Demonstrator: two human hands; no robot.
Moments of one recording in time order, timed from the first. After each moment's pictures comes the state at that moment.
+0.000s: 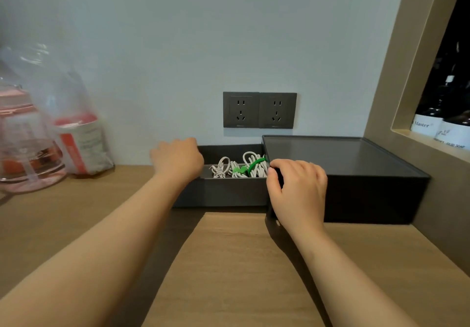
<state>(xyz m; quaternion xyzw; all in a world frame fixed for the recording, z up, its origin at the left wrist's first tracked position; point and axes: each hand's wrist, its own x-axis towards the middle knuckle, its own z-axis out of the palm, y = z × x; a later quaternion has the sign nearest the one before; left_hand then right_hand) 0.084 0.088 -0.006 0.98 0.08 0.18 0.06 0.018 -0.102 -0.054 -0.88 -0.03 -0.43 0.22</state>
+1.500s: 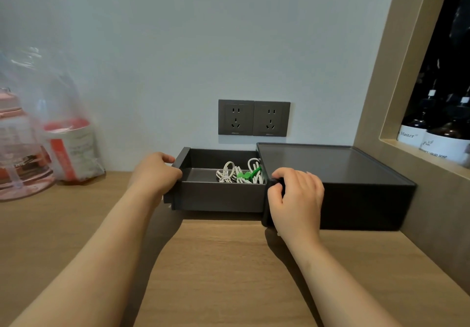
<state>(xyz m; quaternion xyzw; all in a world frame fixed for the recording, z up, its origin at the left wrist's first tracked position) 0.063 0.115 -0.015 0.85 0.12 0.13 0.49 0.018 -0.103 -0.060 -0.84 -0.02 -0.48 0.26</state>
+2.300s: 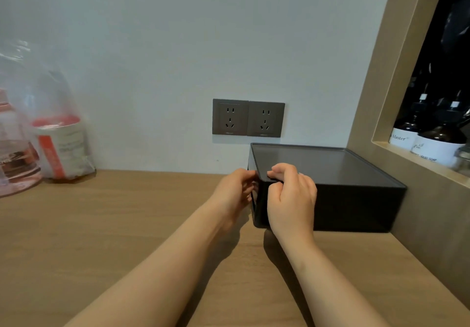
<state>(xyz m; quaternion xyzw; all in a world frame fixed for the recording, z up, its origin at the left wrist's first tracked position) 0.043 -0.004 -0.039 0.60 -0.02 -0.12 0.79 0.010 -0.103 -0.052 -0.83 -0.01 -0.42 0.37</state>
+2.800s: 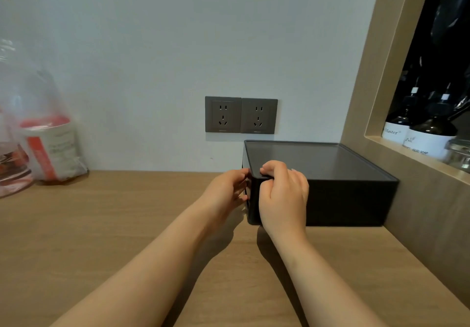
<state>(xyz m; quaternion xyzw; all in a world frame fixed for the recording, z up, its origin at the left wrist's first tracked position) 0.041 -0.002 -0.039 0.67 -0.08 -0.11 0.73 0.004 -0.103 -0.047 -0.85 0.01 -0.38 0.35</state>
